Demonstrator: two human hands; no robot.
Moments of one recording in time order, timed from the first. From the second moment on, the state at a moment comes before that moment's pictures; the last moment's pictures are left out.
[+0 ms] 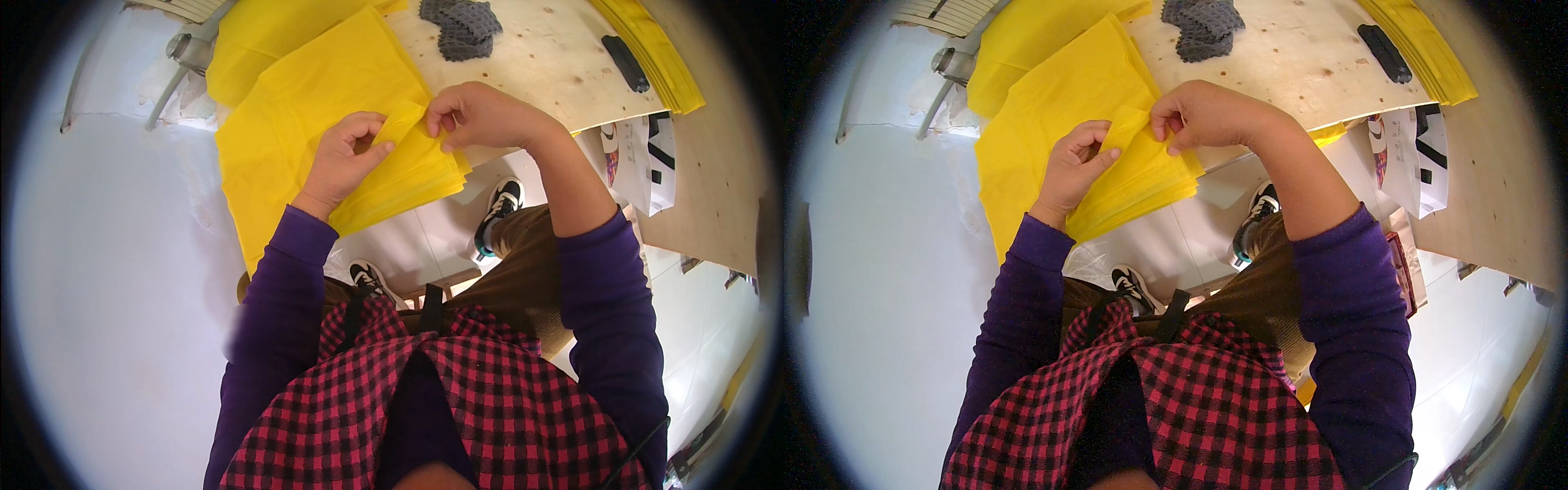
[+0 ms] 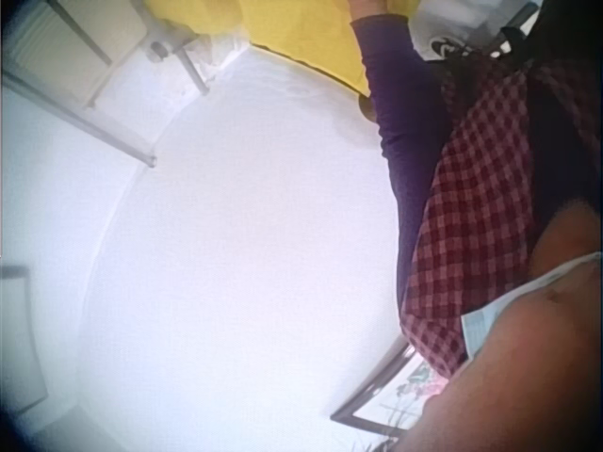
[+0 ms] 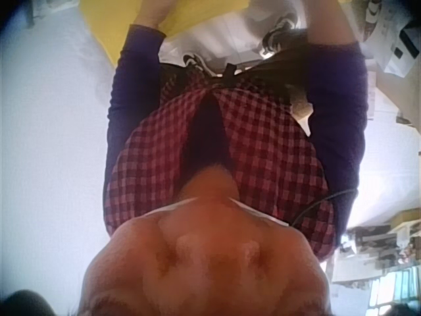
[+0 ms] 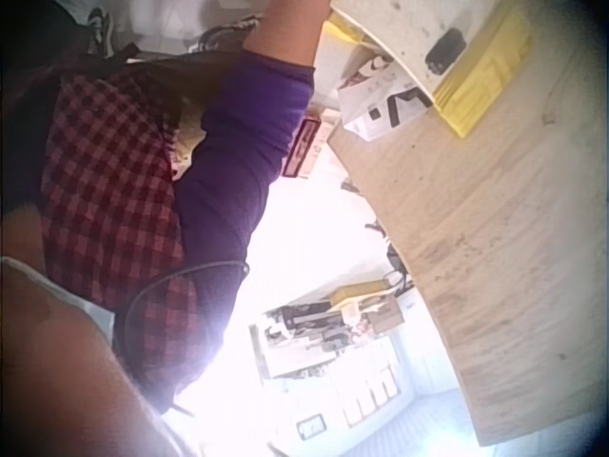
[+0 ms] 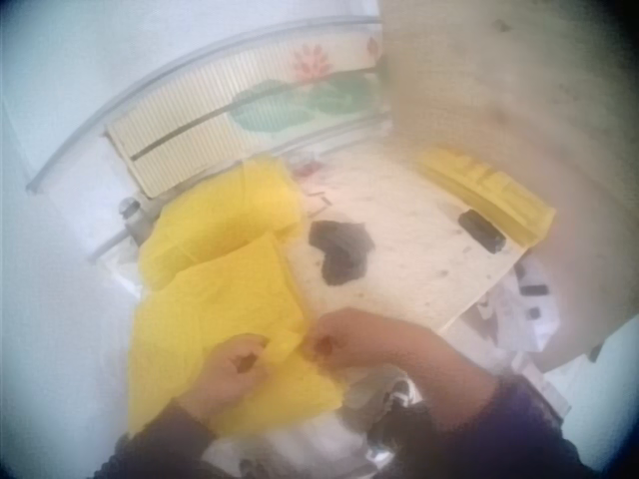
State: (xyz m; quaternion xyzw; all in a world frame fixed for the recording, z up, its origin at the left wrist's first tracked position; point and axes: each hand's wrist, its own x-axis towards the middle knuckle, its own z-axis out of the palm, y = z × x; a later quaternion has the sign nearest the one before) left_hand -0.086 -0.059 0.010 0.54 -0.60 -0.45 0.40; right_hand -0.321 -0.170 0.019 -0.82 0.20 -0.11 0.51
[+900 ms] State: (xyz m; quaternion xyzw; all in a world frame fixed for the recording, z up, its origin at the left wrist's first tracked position) left_hand -0.089 -0.059 0.014 0.53 -0.64 -0.41 0.36; right_hand -0.317 -0.173 0.030 -0.81 0.24 -0.22 0.48
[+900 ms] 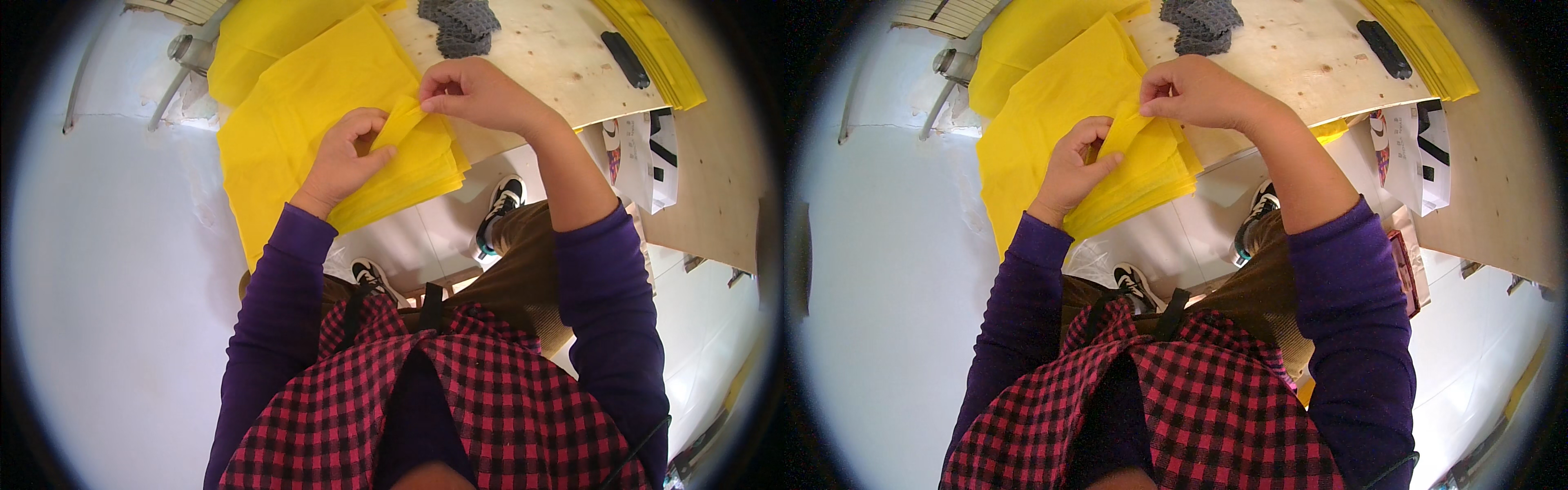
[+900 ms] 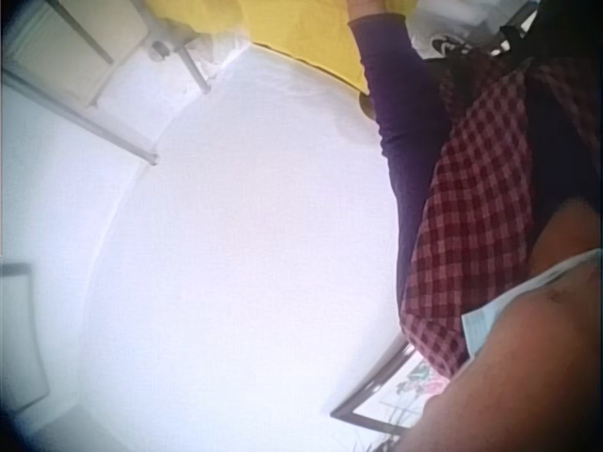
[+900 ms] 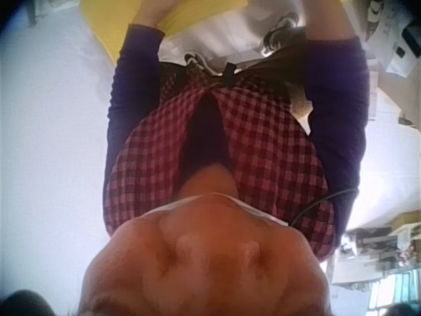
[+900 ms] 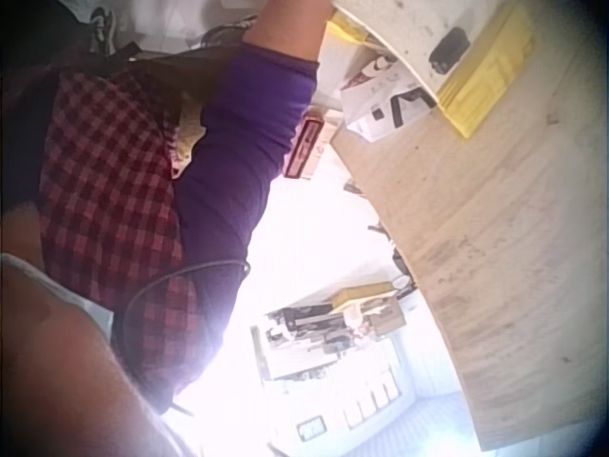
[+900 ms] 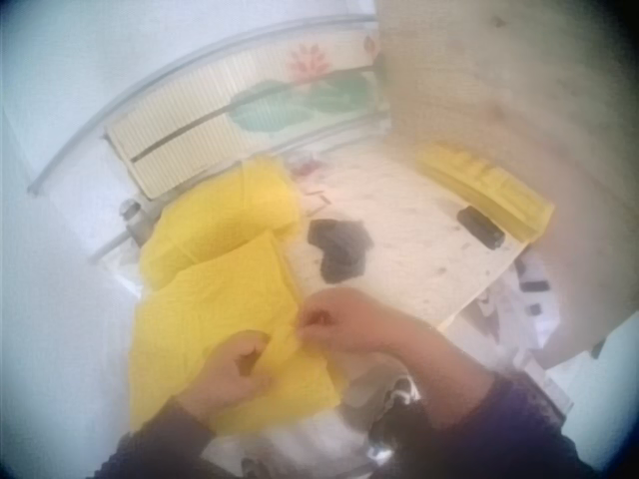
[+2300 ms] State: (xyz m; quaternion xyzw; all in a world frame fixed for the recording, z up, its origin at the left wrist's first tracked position) left_hand -0.090 -0.059 0.010 0.51 -0.61 -0.43 0.42; right_hand -0.308 -0.168 0.024 -0.81 0.22 -0.29 0.45
